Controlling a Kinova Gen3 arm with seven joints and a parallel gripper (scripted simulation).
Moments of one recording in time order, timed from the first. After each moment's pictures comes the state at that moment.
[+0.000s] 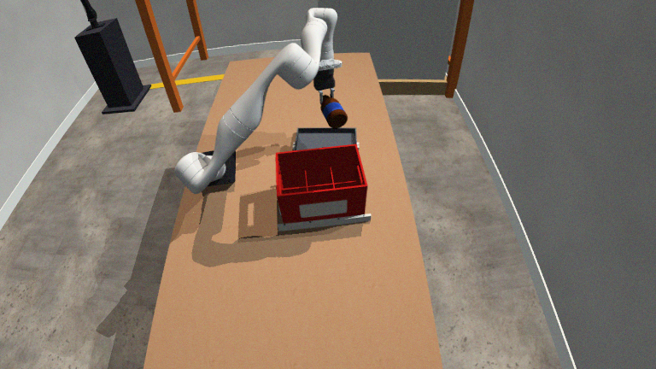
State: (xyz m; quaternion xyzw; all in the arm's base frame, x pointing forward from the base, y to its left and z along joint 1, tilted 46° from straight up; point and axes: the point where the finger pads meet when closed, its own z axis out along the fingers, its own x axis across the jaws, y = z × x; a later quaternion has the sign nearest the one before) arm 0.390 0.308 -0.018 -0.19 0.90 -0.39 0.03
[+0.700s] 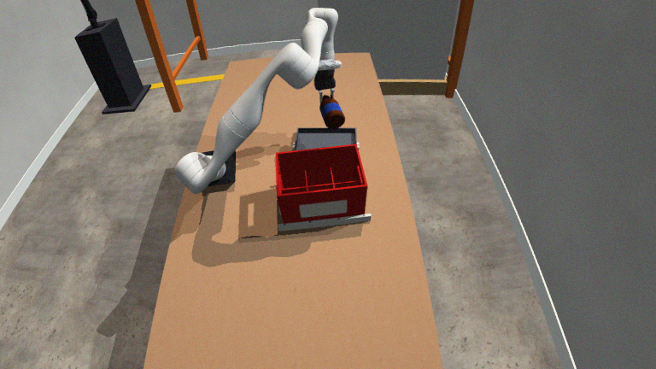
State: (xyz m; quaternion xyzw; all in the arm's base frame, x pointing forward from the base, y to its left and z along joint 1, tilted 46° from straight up) arm 0.390 0.308 -0.018 -0.15 0.91 -0.39 0.04
